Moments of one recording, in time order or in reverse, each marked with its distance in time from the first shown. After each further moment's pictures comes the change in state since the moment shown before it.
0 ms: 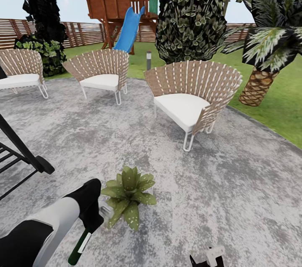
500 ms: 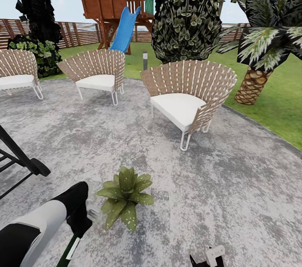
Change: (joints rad) left arm 0.017 0.093 0.001 0.009 0.050 -0.035 -0.022; right arm -0.001 0.000 0.000 0.000 0.000 0.000 0.000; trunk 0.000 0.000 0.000
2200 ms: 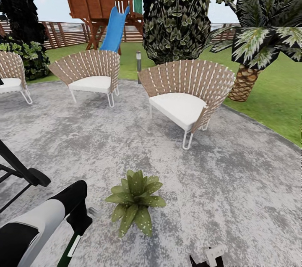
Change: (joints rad) left arm -0.004 0.014 -0.025 -0.013 0.064 -0.003 0.010; right arm 0.000 0.001 0.000 0.001 0.002 0.000 0.000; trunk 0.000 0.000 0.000
